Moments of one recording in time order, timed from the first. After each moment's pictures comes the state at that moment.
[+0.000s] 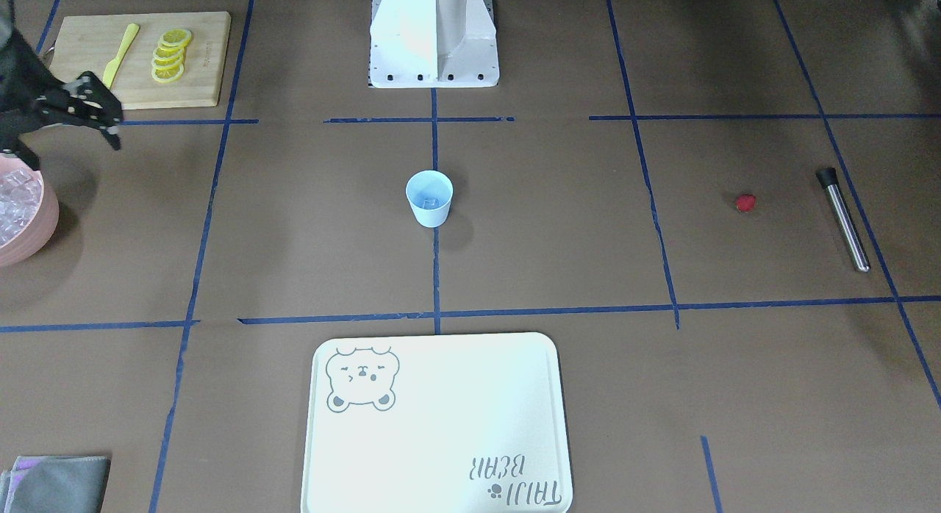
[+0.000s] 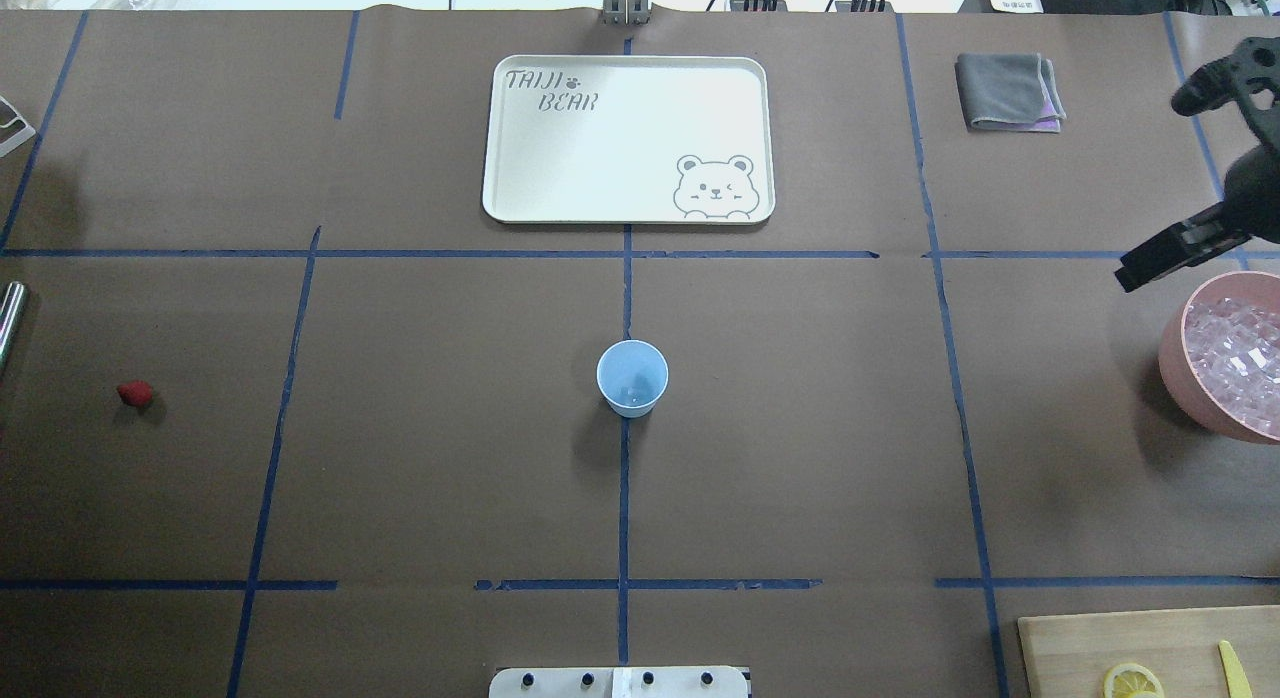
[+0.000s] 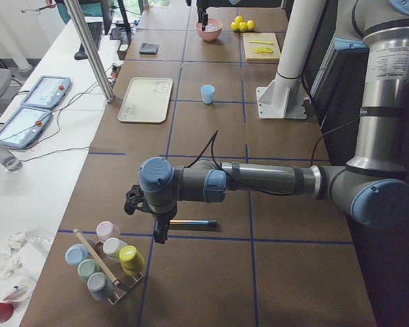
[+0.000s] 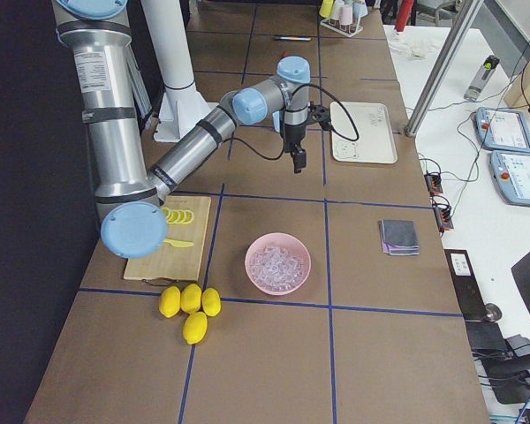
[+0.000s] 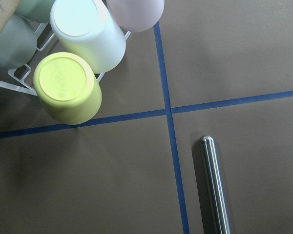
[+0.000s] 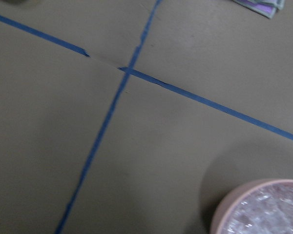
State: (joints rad) left arm -1.61 -1.60 -1.60 -1.56 -2.37 0.14; right arm 1.14 -1.54 2.19 -1.81 2.17 0.19
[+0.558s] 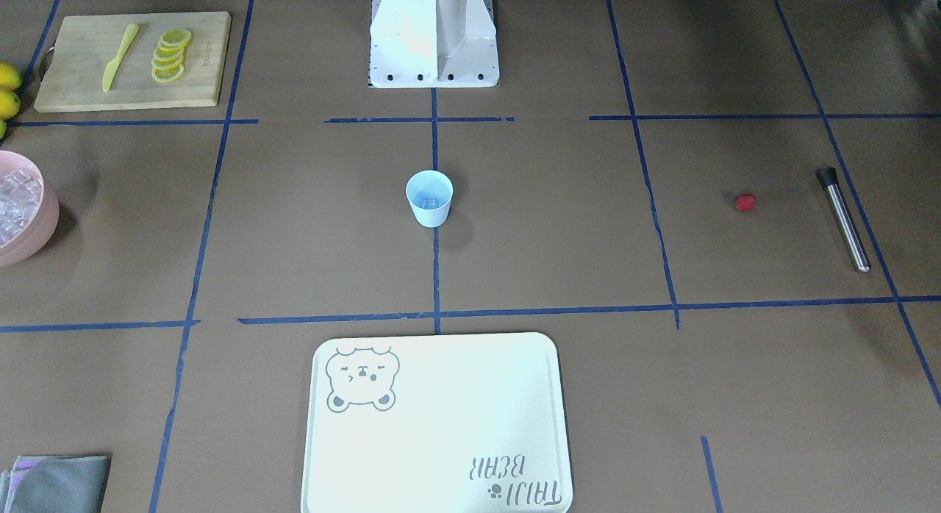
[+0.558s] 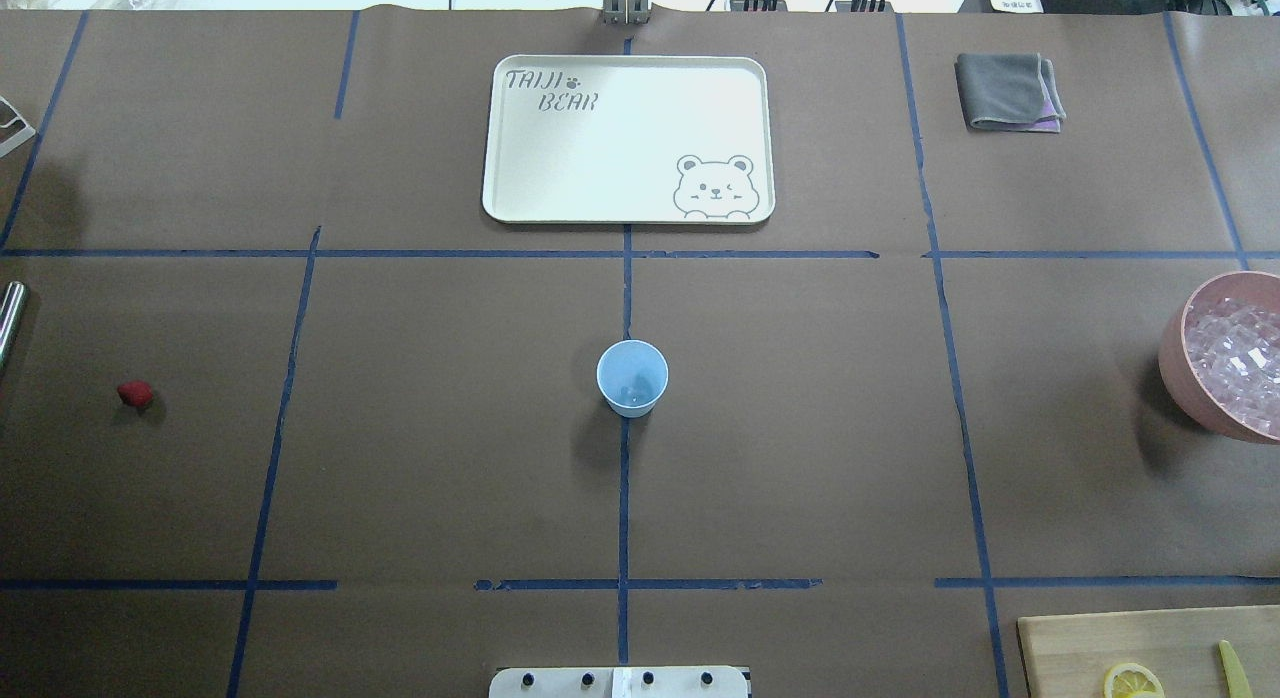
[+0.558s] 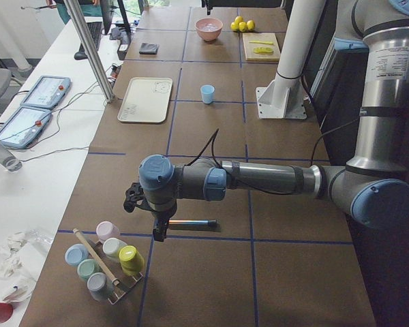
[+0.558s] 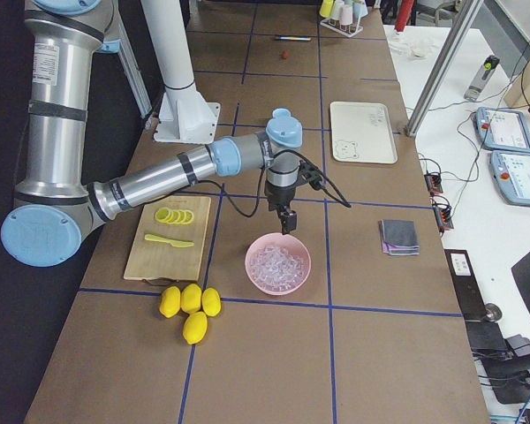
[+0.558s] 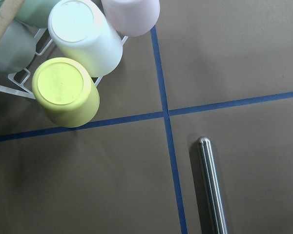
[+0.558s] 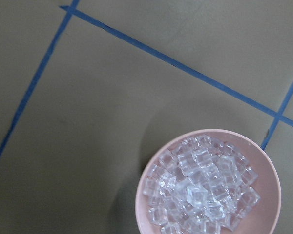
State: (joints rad) left arm -1.61 -1.60 -1.61 -1.56 -2.37 0.14; right arm 1.26 -1.73 2.05 -1.66 2.19 -0.07
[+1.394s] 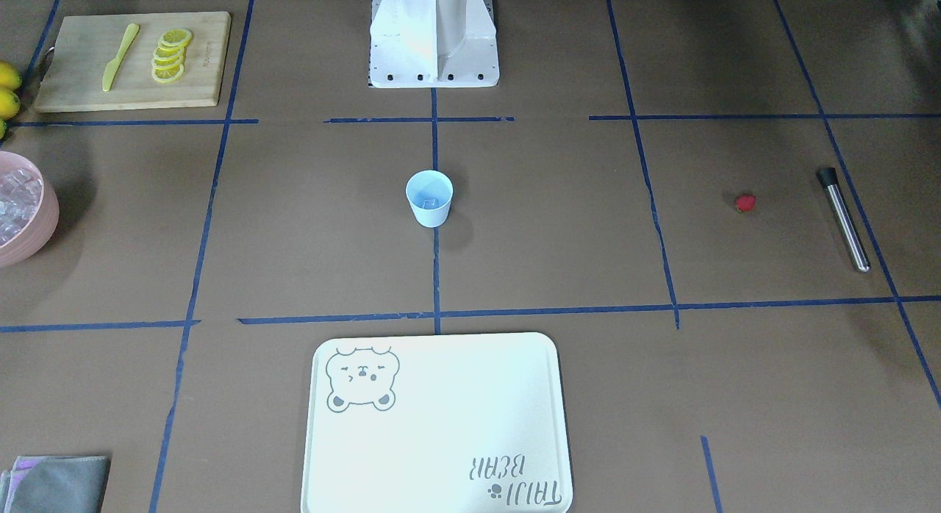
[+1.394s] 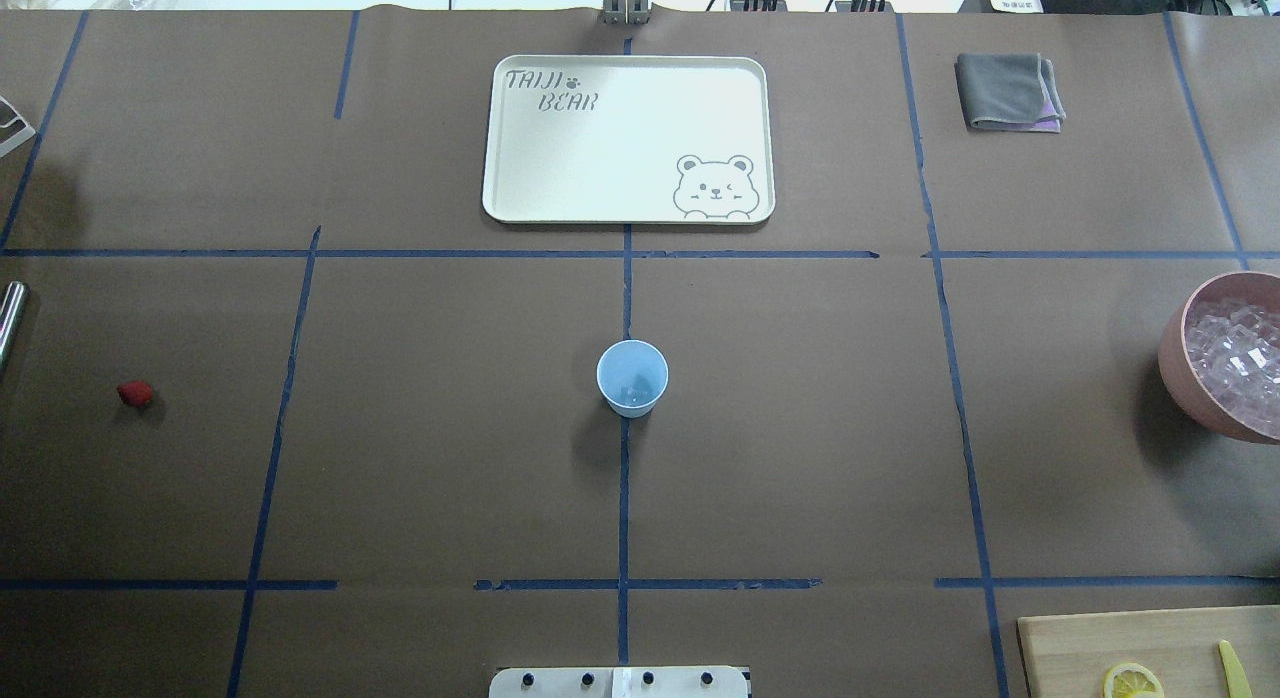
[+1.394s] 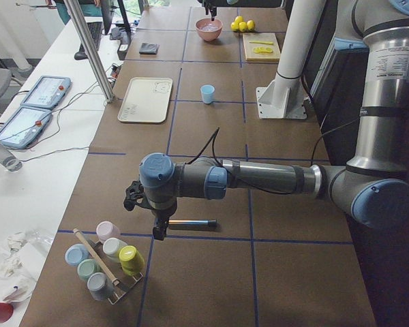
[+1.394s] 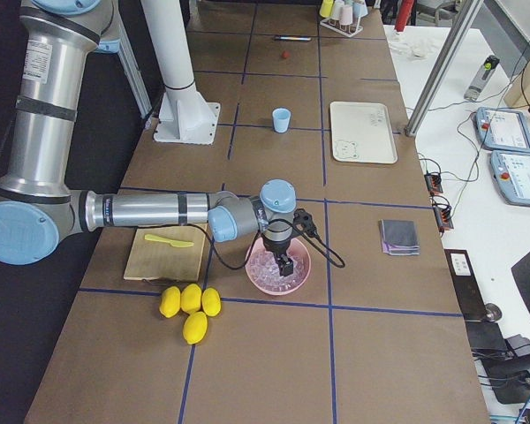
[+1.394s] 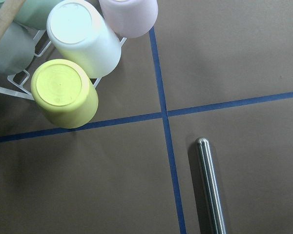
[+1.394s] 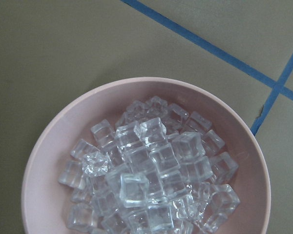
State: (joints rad) left arm -1.61 -1.60 -1.62 -1.56 -2.37 0.14; right arm 1.26 -1.79 1.78 -1.27 2.26 -0.09
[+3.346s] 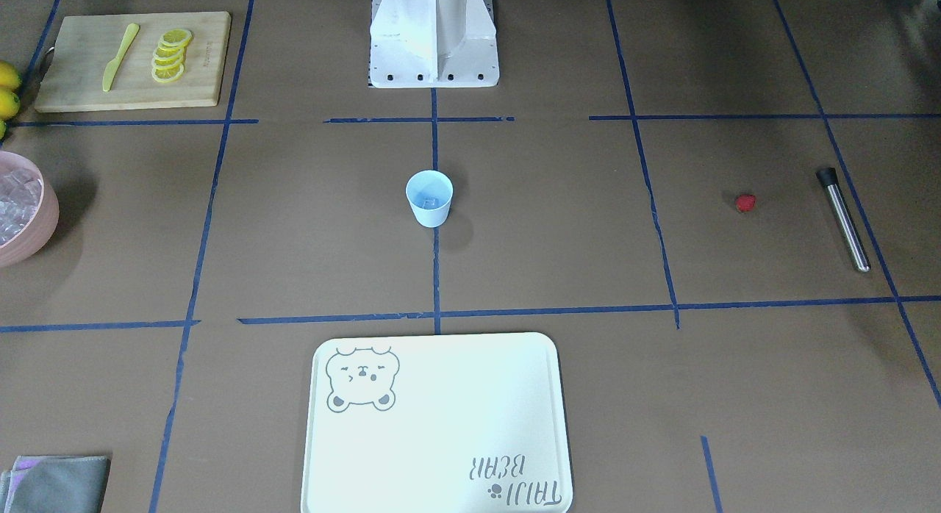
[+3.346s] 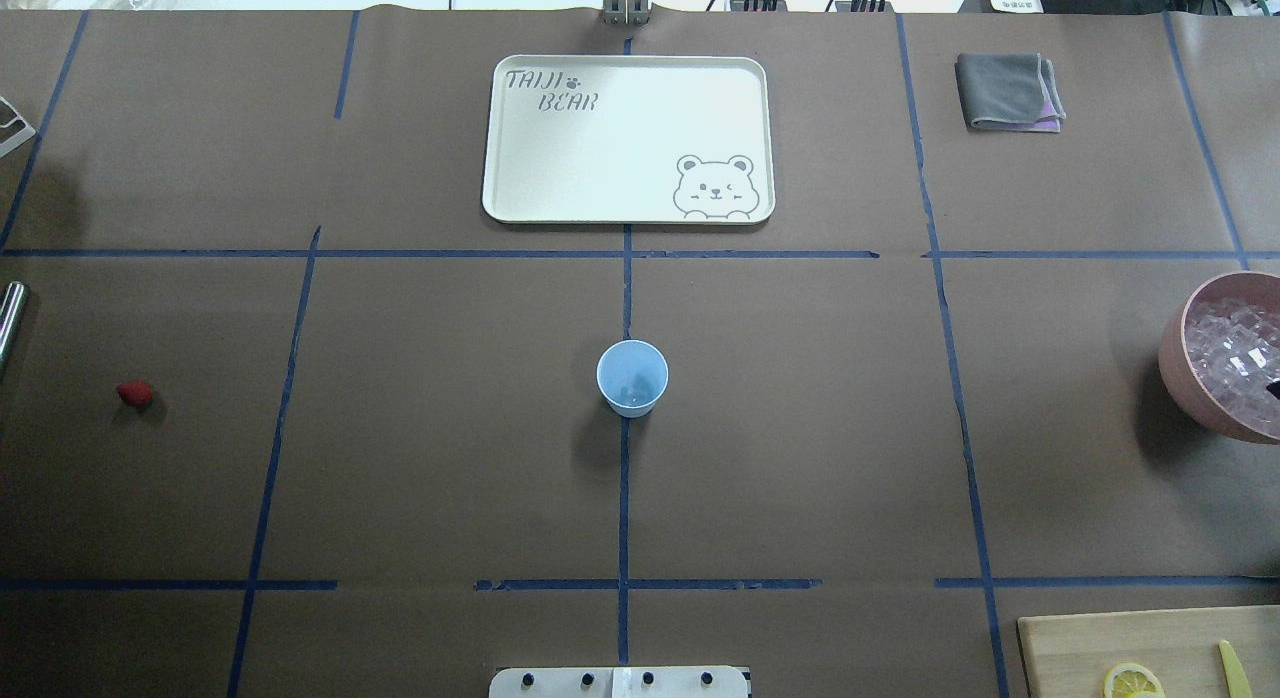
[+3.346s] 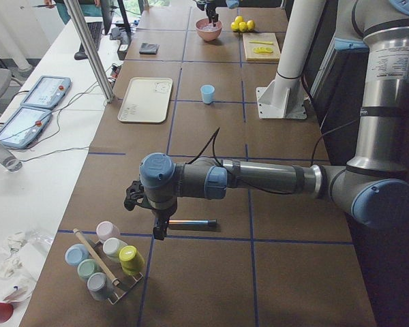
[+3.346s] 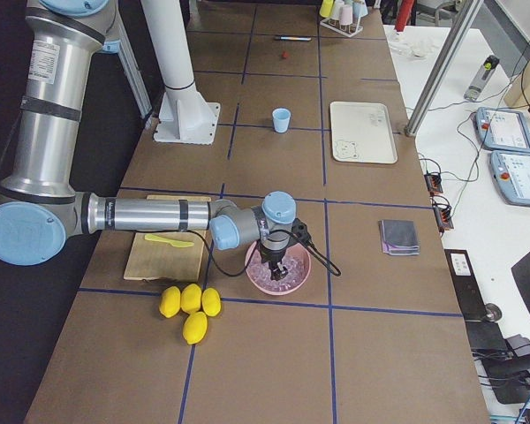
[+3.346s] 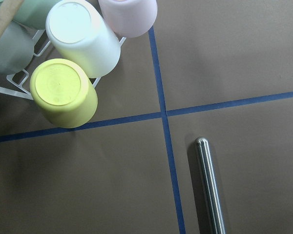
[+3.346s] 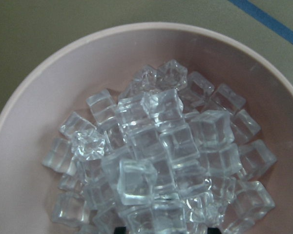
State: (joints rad) left arm -1.61 -1.60 -1.62 -1.56 -2.37 0.14; right arm 1.20 -1.79 1.73 -1.27 2.26 -0.12
